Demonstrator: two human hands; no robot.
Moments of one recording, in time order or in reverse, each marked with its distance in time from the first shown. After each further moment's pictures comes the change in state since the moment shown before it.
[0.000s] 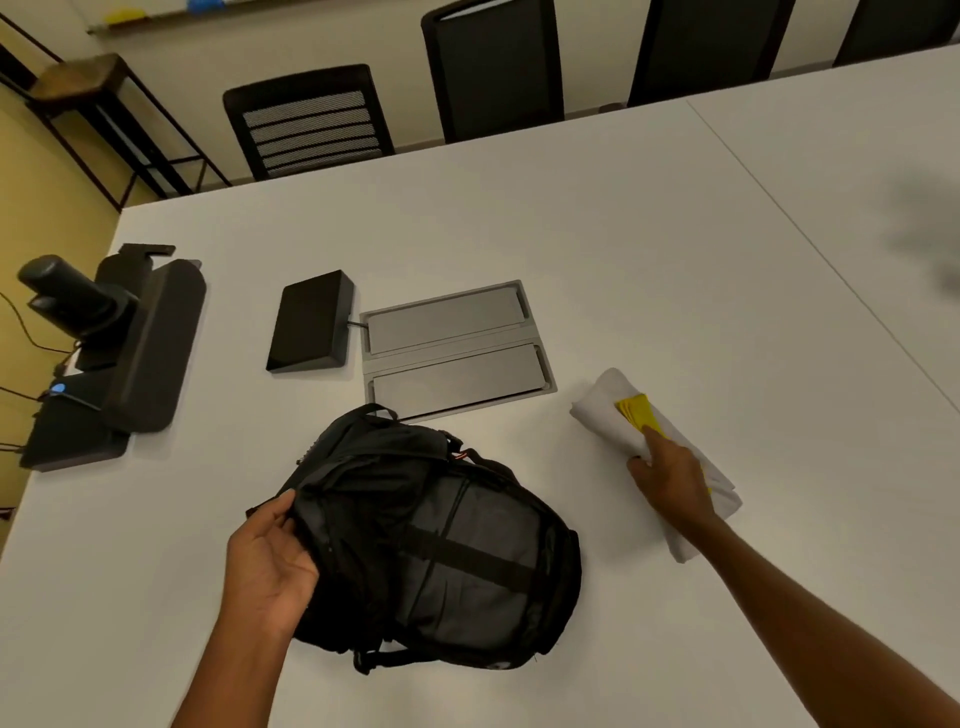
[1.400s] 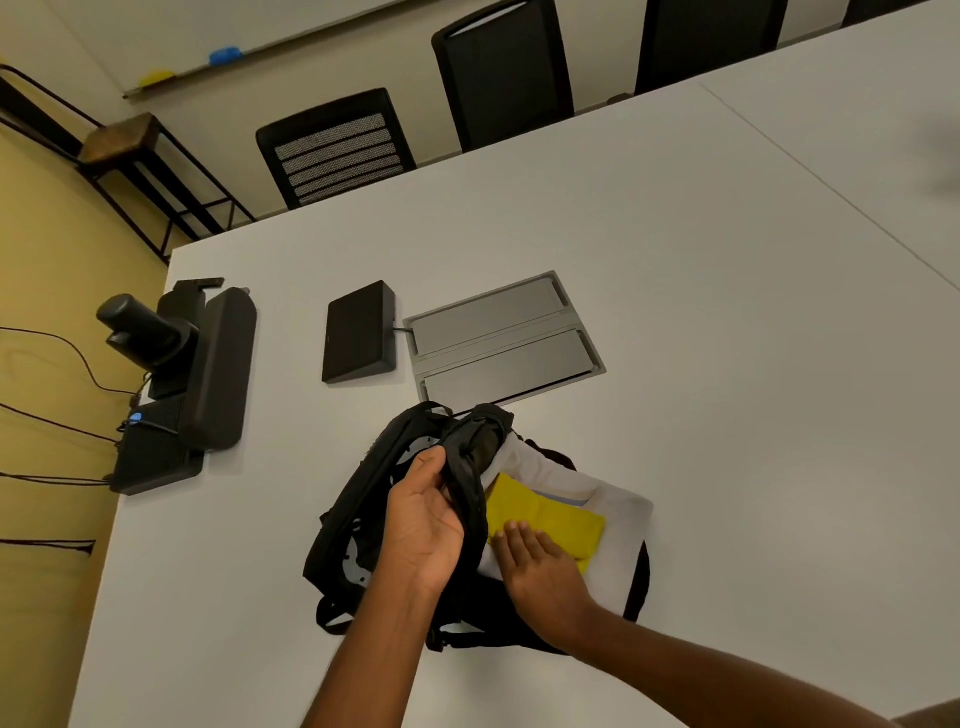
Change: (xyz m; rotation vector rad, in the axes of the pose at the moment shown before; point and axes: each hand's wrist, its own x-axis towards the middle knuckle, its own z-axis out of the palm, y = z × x) left_hand -0.024 -0.023 0.047 0.093 -0.185 -0.081; right_hand -0.191 -0.190 0.178 -0.395 -0.202 -0.614
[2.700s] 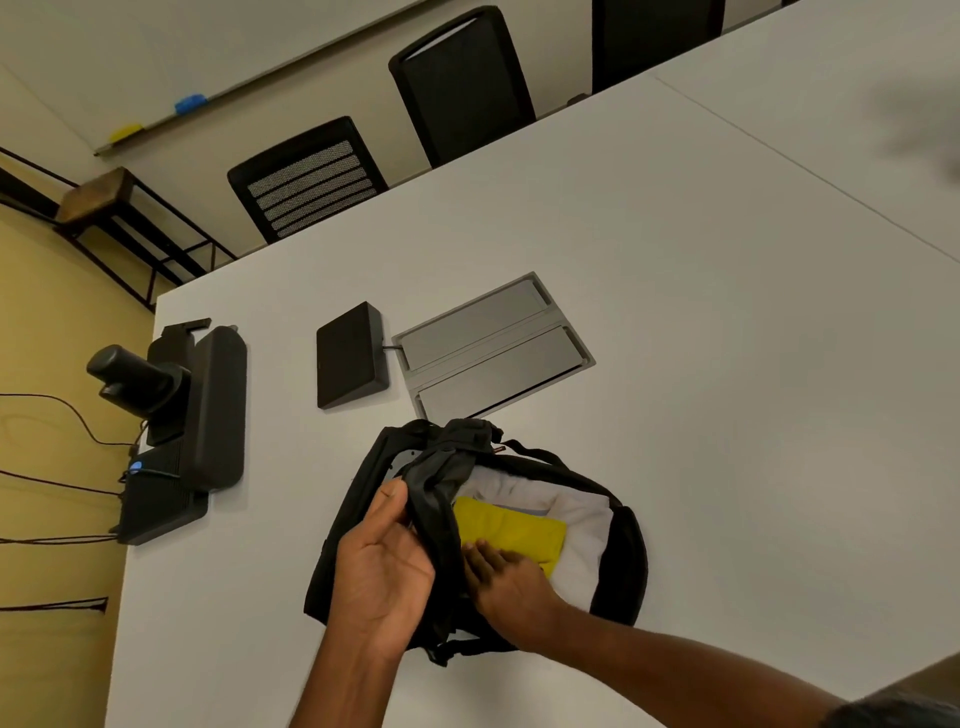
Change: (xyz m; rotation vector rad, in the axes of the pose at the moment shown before) left_hand -0.041 0.035 -0.031 0.013 -0.146 -0.045; right_hand 0.028 -0.050 0.015 0.068 0.019 -0.159
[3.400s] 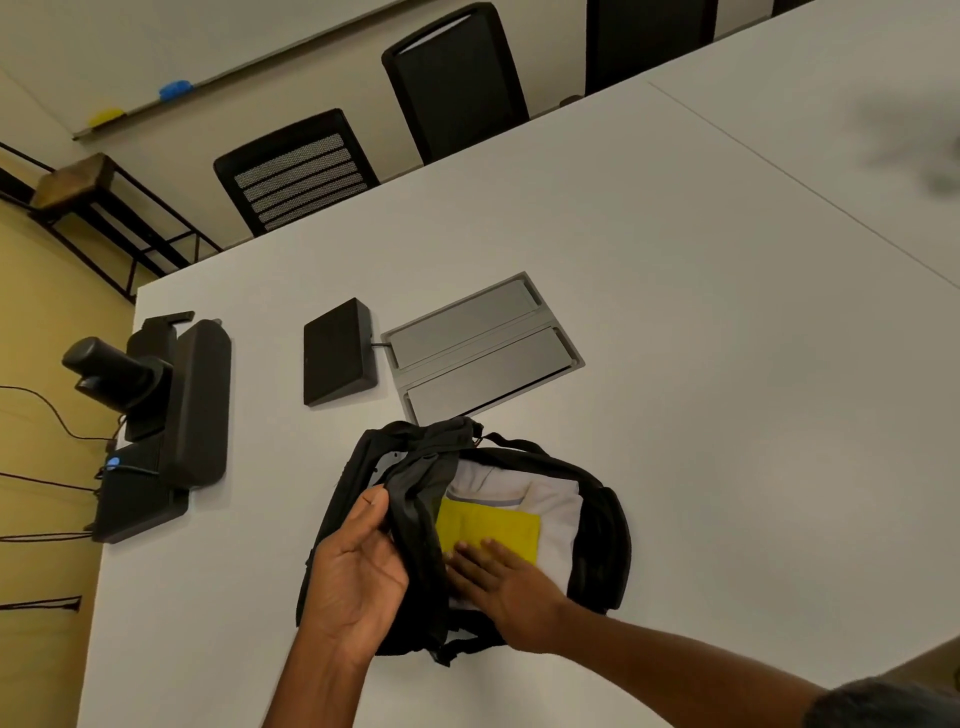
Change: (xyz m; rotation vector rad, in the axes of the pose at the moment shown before) left_hand -0.003 0.010 -0.007 0.060 0.008 -0.017; right_hand -0.030 0.028 0.005 -0.048 -0.040 -0.103
